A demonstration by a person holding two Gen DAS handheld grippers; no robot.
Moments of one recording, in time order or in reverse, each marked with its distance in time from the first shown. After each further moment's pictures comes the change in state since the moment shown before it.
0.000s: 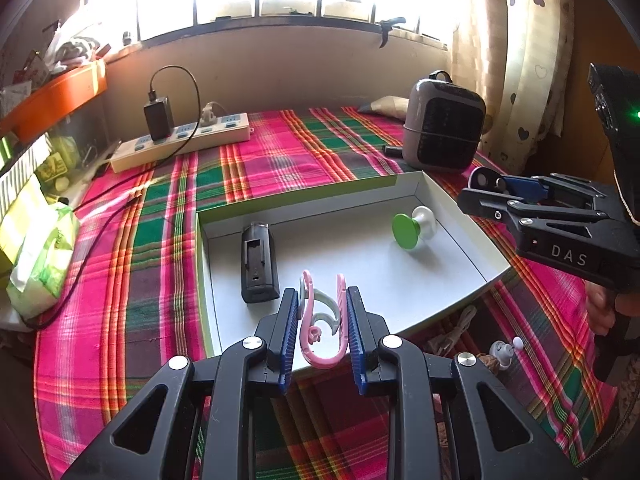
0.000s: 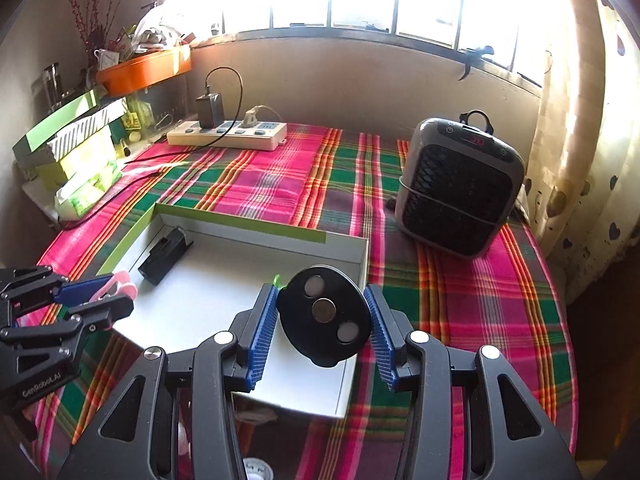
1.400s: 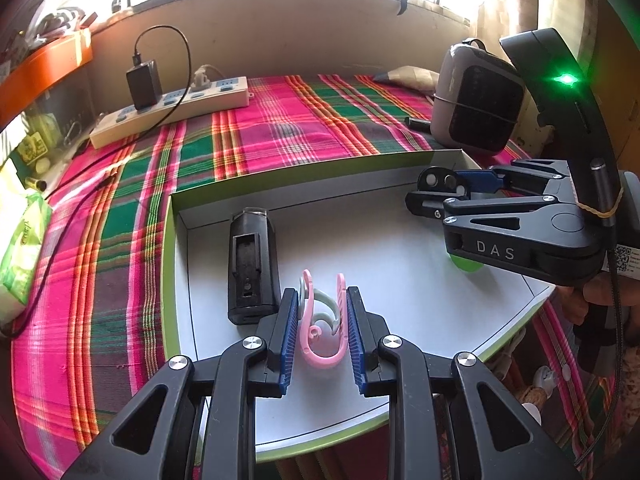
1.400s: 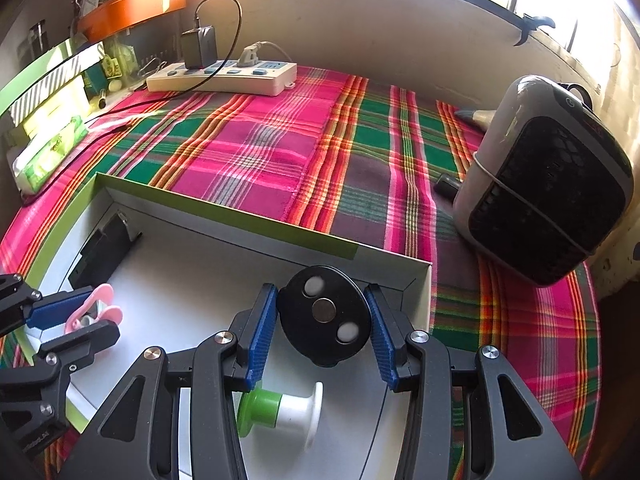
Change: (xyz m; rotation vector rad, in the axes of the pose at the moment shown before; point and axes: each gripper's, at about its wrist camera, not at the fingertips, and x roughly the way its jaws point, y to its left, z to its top) left arm 0.054 0.007 0.009 -0.024 0.099 0.004; right arm 0.096 0.012 0.016 -0.075 0.173 0.003
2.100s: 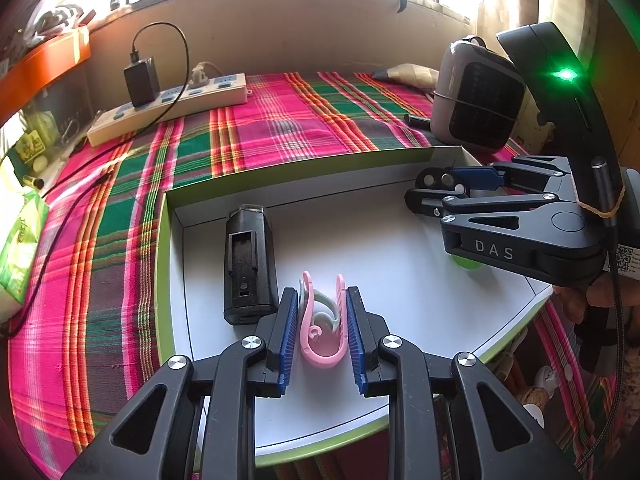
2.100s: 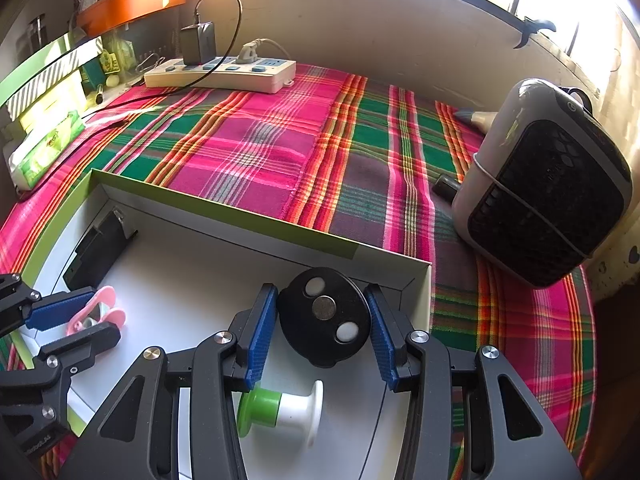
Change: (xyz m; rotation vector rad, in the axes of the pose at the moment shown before) left arm 0.002 0.000 0.000 -0.001 0.007 -0.004; right arm 0.002 0.000 0.002 -0.008 0.006 -0.014
